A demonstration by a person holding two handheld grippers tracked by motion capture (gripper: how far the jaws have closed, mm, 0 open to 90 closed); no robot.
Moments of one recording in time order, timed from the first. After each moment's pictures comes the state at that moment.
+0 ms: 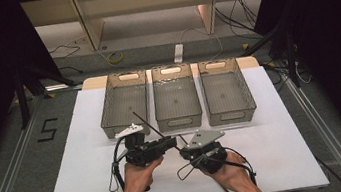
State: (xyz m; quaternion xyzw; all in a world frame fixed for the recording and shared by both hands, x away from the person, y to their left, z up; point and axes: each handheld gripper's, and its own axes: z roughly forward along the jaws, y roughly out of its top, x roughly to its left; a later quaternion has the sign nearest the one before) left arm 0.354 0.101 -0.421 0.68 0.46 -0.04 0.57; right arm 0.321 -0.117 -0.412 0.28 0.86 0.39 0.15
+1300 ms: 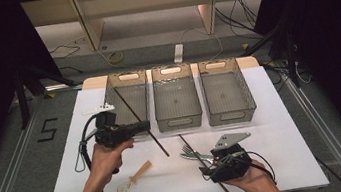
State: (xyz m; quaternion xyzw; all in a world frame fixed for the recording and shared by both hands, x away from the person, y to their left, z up) left arm 0.392 0.164 -0.361 0.72 0.43 -0.03 0.55; right arm 0.310 -0.176 -0.430 0.35 0.86 0.36 0.09
